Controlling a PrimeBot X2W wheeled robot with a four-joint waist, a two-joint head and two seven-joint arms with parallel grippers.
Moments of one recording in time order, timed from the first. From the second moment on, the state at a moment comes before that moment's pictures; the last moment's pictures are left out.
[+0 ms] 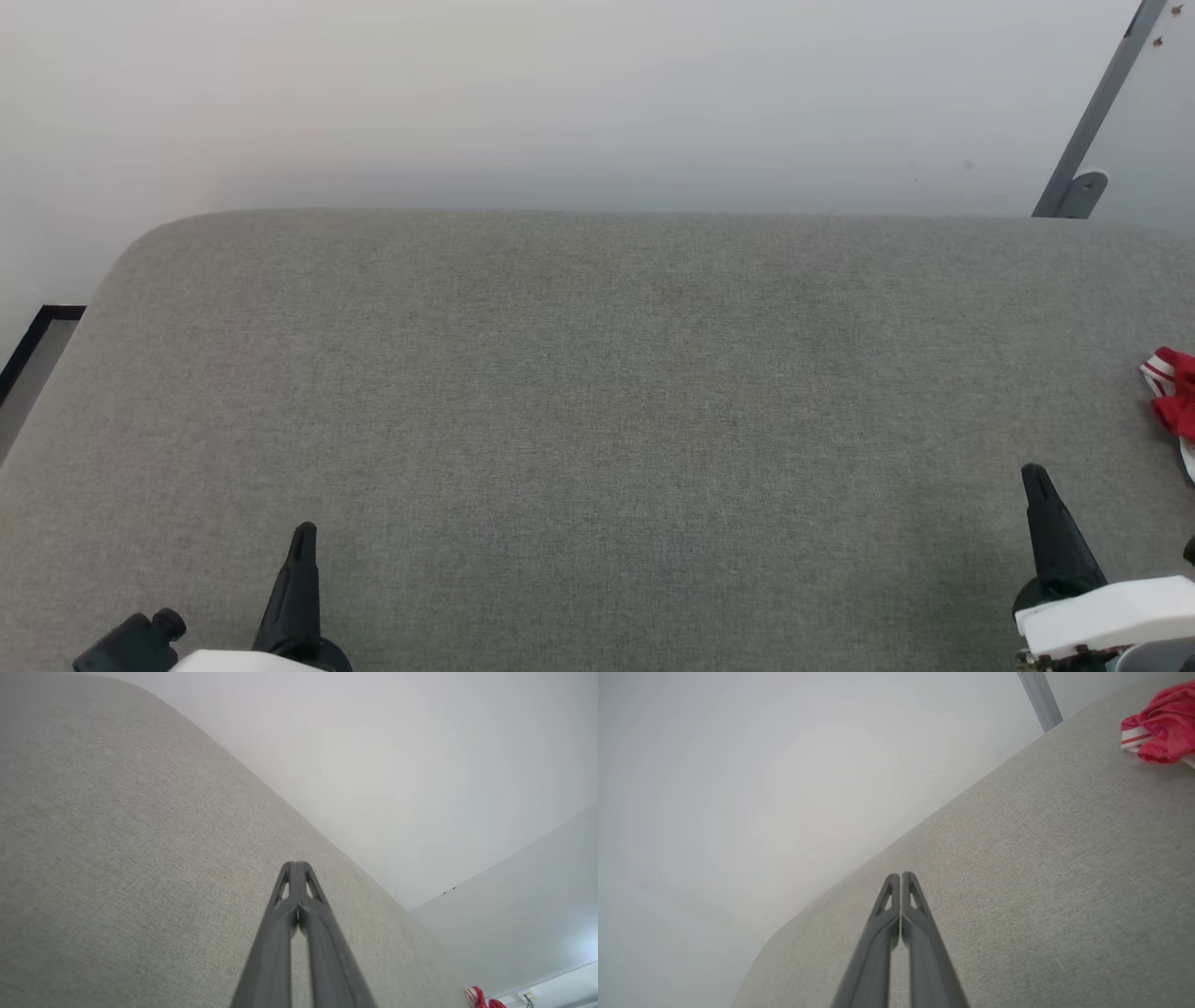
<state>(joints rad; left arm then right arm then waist) 0.10 0.09 0.00 0.15 -0.84 -0.13 -0.13 0.06 -0.10 -0.14 0.10 0.84 0.13 0.01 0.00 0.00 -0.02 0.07</state>
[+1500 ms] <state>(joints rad) -0.02 0.09 0.04 0.21 -1.32 -0.13 0.00 -0.04 -0.07 -0.13 0.19 1.29 0.13 0.07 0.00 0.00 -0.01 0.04</state>
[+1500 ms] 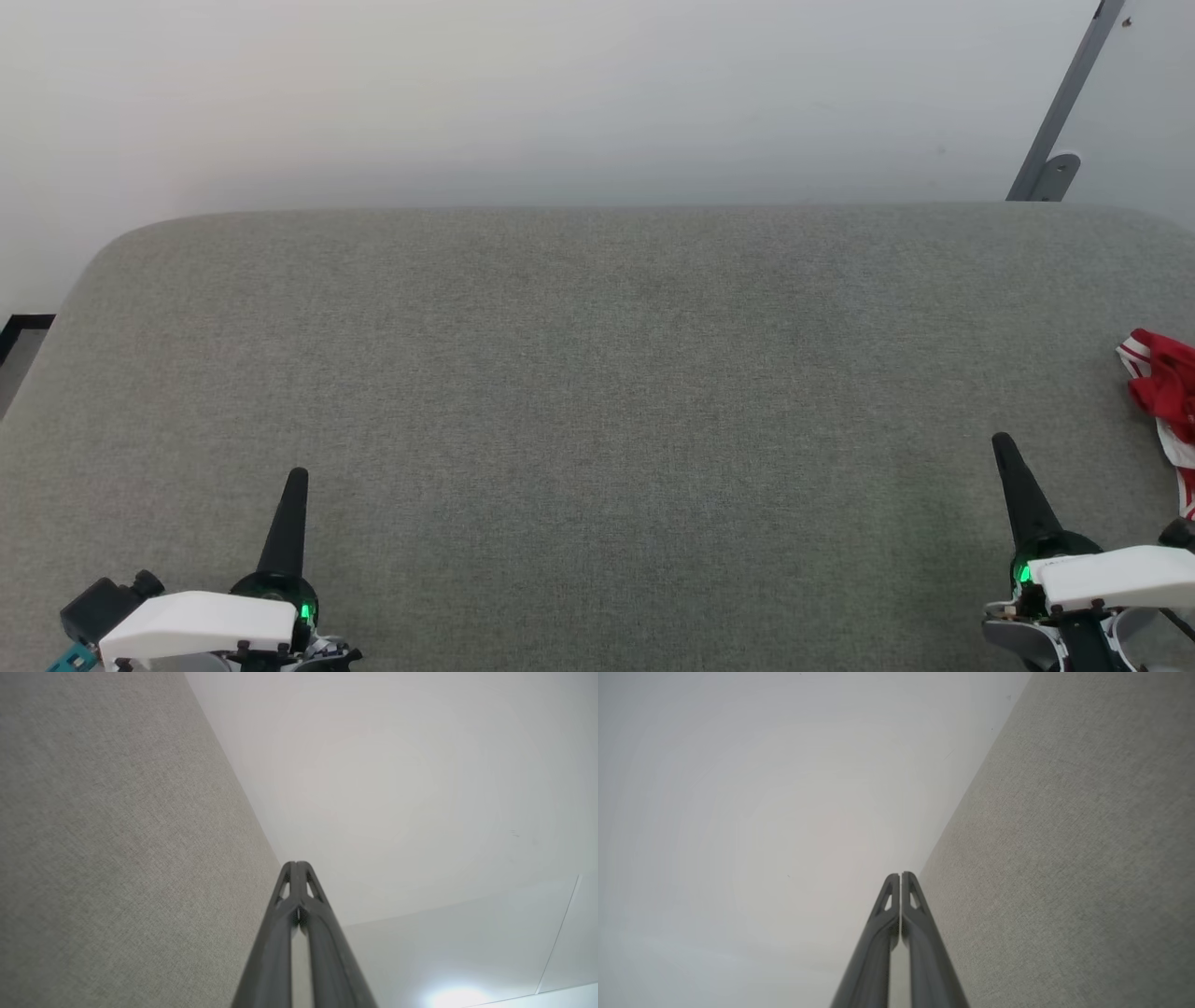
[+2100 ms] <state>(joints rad) -0.05 0.08 0.06 0.22 -1.45 -0.13 0.04 -0.07 -0.06 -0.12 0.21 1.43 0.13 0.09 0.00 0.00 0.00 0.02</state>
